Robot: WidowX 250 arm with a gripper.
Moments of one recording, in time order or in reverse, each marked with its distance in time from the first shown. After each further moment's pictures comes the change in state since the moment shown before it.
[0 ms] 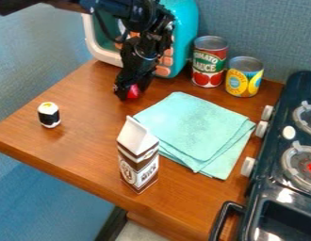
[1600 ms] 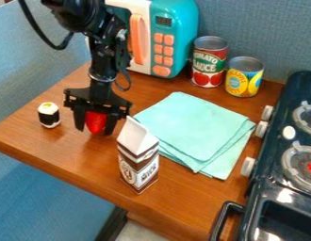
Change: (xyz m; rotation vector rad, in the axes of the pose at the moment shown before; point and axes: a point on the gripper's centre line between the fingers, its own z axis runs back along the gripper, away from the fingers) arm -0.034 0.118 0.018 -0.003 0.247 -0.861
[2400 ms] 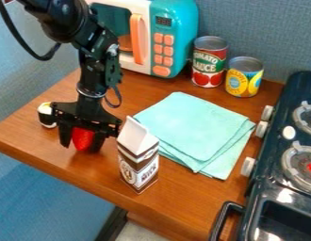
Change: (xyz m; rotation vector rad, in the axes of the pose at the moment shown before) arm -0.035 0.012 -0.003 0.042 0.033 -0.035
